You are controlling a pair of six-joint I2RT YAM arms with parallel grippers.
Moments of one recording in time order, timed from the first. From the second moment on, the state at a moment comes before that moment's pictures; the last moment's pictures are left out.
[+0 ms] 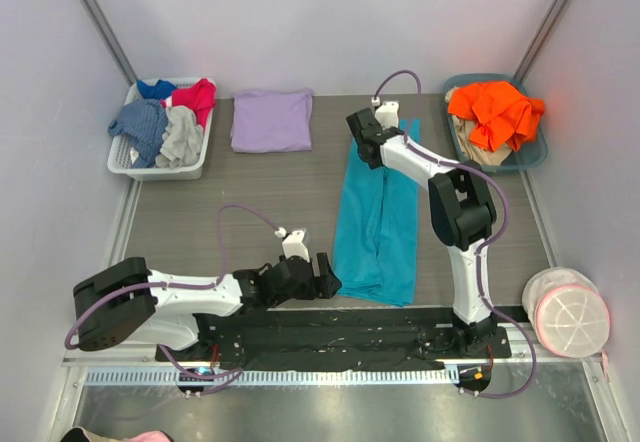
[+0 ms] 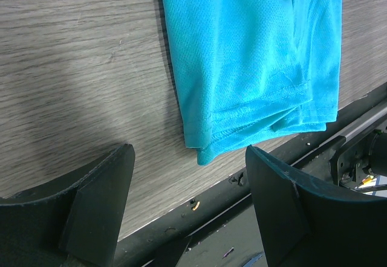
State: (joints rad) left arm -1.17 1.29 0.41 0.19 -0.30 -1.03; right arm 0.47 2.13 1.69 -0.51 0.78 0.43
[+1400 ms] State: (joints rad) left arm -1.17 1.26 0.40 0.15 -0.30 -1.03; right arm 0.32 2.26 1.90 -0.54 0.44 0.33
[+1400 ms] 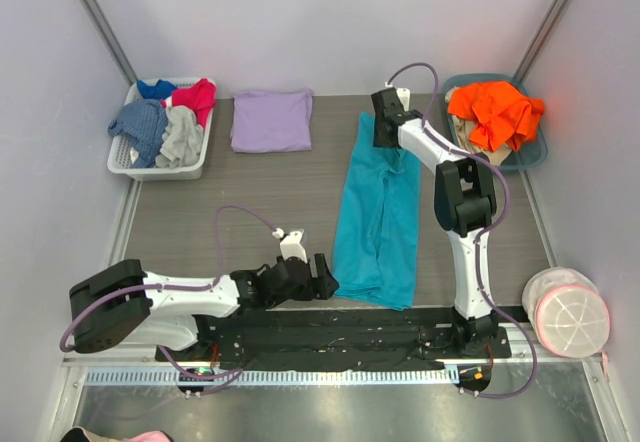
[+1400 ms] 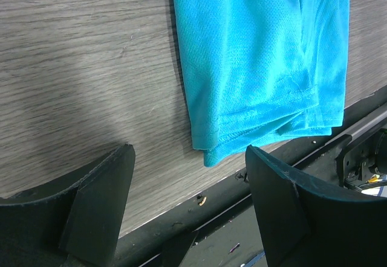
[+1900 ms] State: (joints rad) left arm -1.17 1.27 0.41 0.15 -0.31 -1.03; right arm 0.32 2.24 1.80 -0.46 0.19 0.28
